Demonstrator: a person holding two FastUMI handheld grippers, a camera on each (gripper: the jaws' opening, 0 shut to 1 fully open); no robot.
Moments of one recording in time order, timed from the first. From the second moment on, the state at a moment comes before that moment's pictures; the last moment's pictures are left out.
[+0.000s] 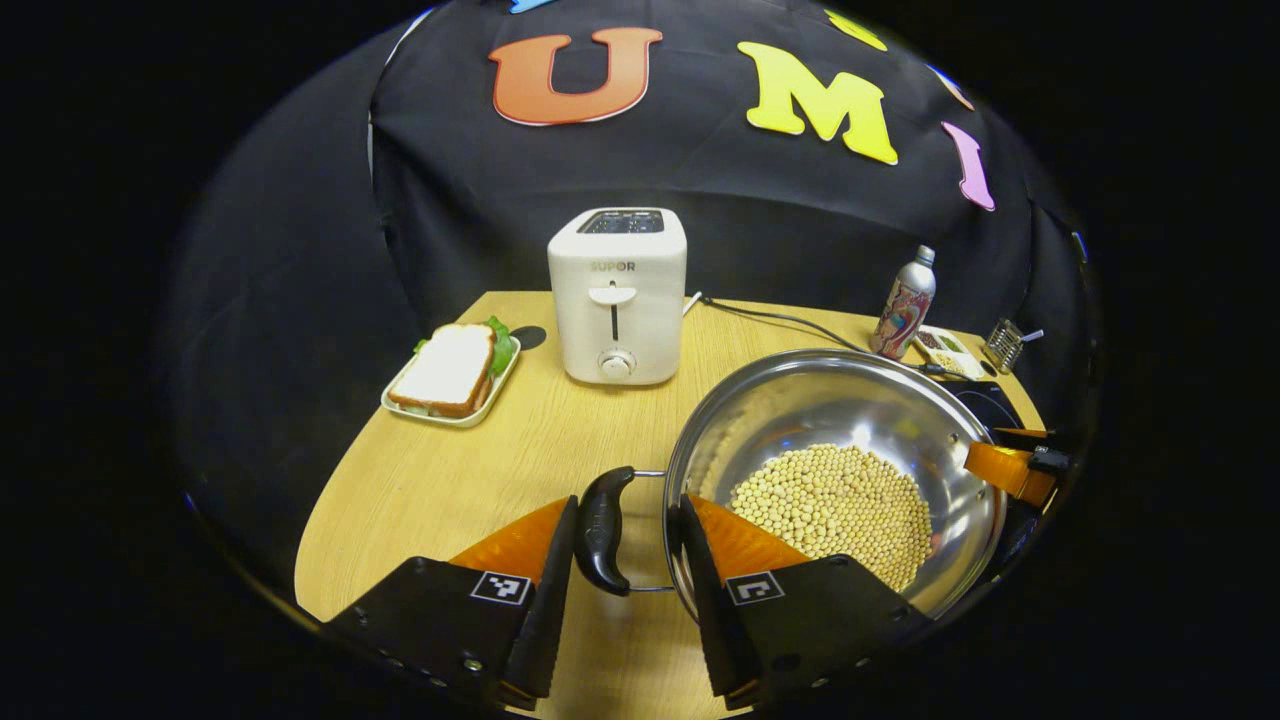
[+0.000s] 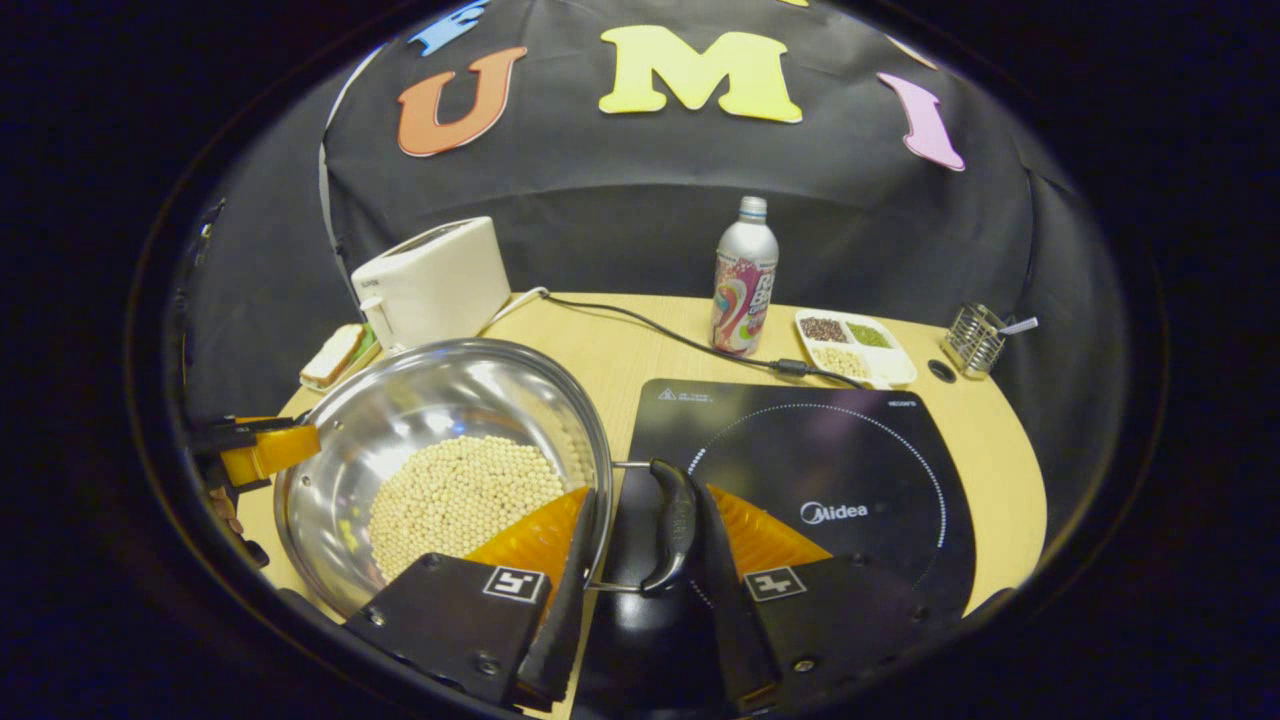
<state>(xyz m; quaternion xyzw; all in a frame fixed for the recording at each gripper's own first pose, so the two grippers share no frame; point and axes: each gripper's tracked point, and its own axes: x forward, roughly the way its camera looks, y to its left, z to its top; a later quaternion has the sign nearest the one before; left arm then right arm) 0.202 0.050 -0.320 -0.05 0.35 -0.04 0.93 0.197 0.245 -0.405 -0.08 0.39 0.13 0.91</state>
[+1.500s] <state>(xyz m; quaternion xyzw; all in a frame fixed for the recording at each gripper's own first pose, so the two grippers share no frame) 0.196 -0.131 -0.125 0.00 0.23 -0.09 0.97 0.224 0.034 -0.198 -0.06 0.30 0.10 0.95</state>
